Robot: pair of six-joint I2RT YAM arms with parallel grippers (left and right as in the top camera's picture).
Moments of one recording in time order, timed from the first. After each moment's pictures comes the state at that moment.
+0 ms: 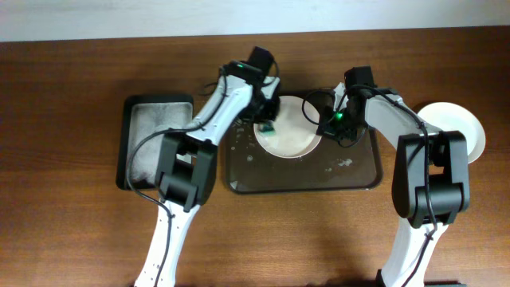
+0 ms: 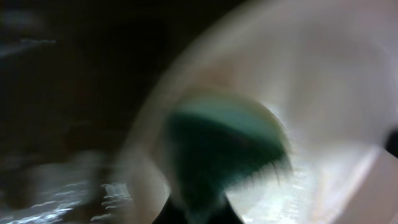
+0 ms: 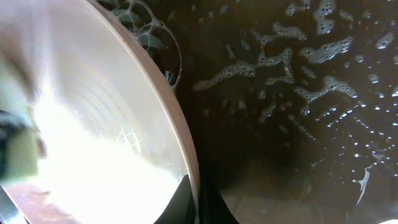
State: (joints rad) left arm -0.43 2.54 2.24 -1.07 0.28 -0.21; right arm 0.06 2.11 1.42 -0.67 -0.40 0.29
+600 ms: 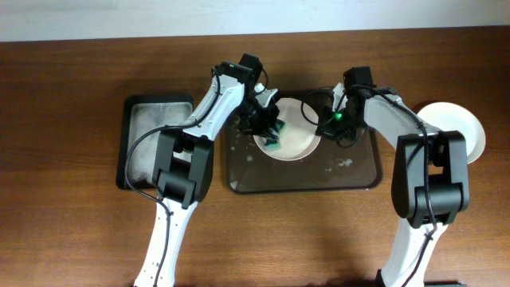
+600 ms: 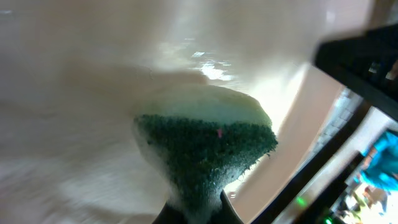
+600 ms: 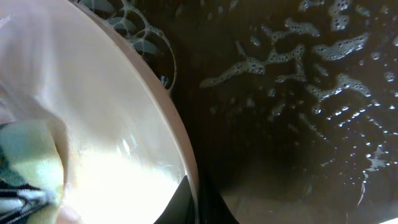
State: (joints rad) left arm -0.41 2.57 2.23 -1.22 0.64 -0.10; right arm 0.06 2.11 1.42 -0.67 -0.41 0.29
